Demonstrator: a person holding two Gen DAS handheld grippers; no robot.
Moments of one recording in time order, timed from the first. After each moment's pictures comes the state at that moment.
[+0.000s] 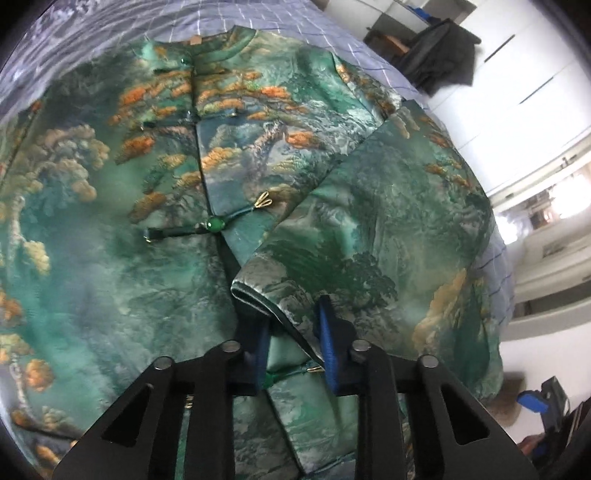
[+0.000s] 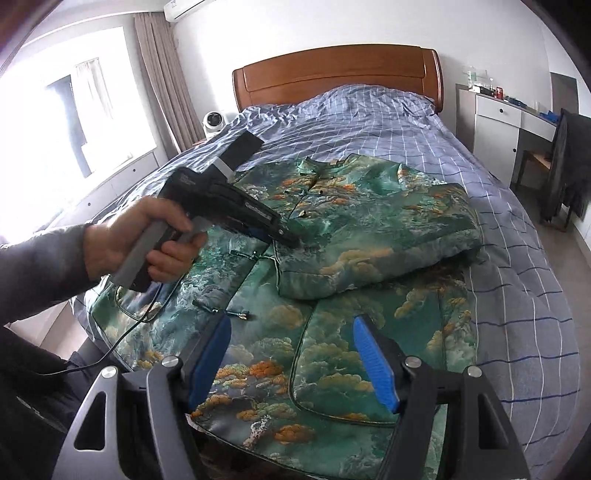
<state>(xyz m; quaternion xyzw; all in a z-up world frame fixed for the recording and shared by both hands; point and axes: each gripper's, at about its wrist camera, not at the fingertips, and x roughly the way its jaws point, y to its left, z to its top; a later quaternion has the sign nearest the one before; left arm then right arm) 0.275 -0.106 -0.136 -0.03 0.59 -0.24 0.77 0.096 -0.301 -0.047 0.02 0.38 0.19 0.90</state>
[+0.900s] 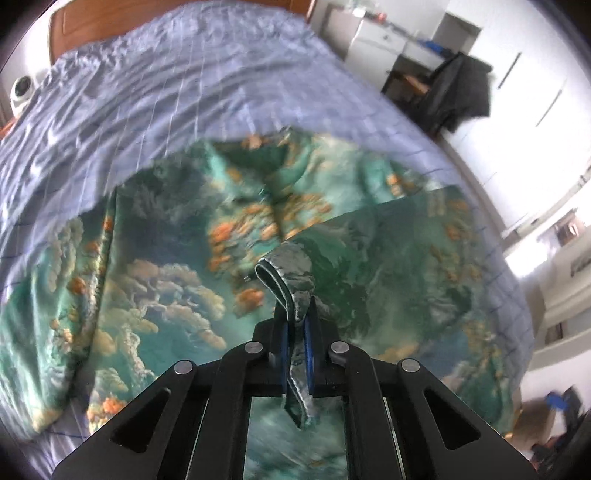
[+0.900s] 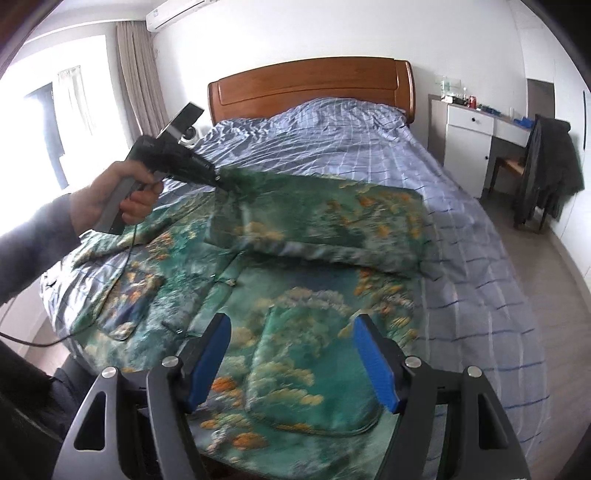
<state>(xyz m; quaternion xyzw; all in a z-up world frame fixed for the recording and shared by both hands) 0.364 -0.054 -0.076 -0.01 0.53 -0.19 0.83 0.109 -0.343 -0.023 0.01 0.37 0.13 0.92</state>
